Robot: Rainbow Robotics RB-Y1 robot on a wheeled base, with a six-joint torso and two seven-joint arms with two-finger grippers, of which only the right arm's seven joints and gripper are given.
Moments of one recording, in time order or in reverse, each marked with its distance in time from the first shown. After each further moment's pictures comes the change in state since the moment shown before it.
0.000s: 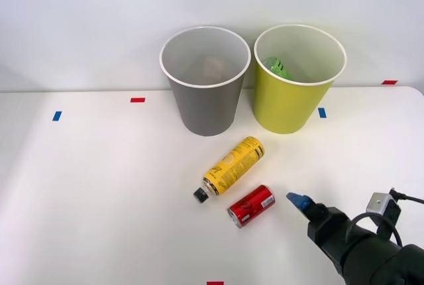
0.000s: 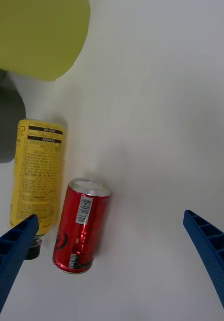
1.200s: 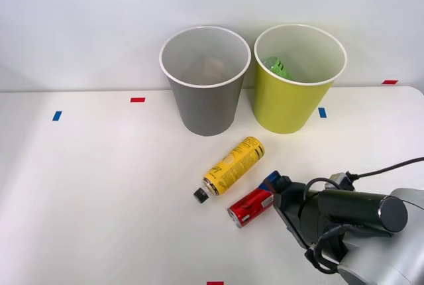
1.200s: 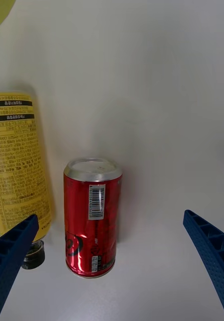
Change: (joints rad) arm -0.579 -0.241 0.257 0.167 -0.101 0.415 -0.630
